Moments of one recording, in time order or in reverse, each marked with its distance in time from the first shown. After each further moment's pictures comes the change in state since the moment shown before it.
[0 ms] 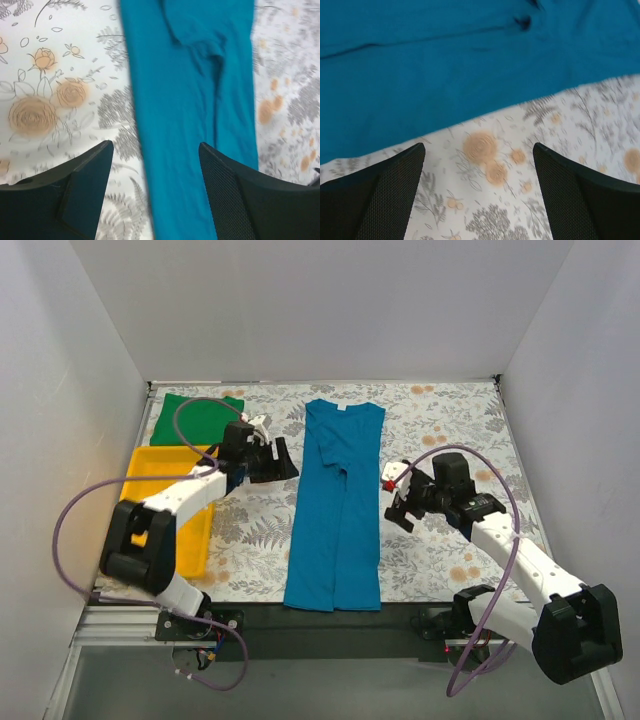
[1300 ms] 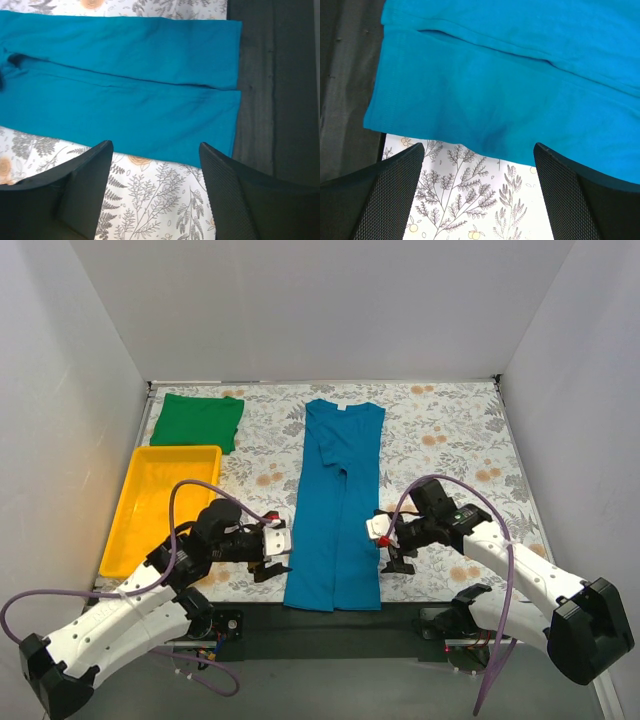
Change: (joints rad) left arm -0.418 -0.956 -0.400 -0.379 0.213 0.966; right arm 0.214 -0.019 -0.055 -0.306 -0.315 -0.320
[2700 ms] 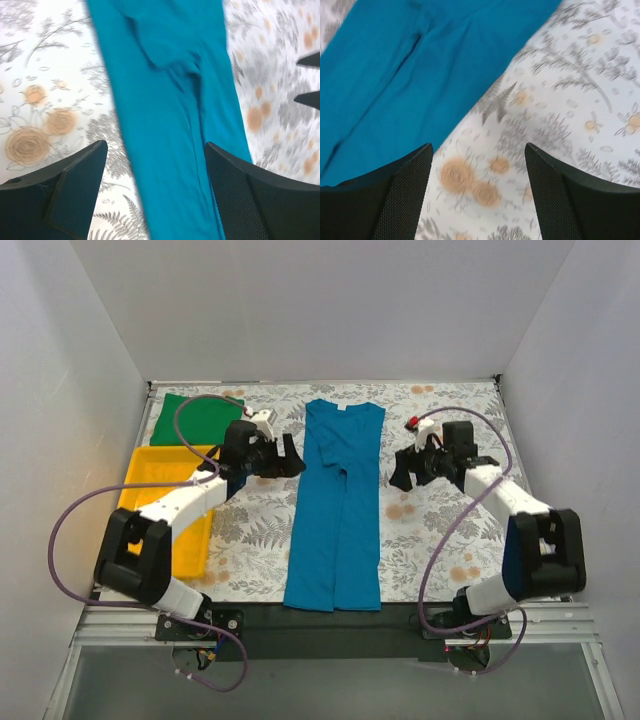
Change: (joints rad) left arm 0.339 0.779 0.322 0.463 -0.261 -0.864; right arm -0.409 0.375 0.243 0.388 0.241 0.777
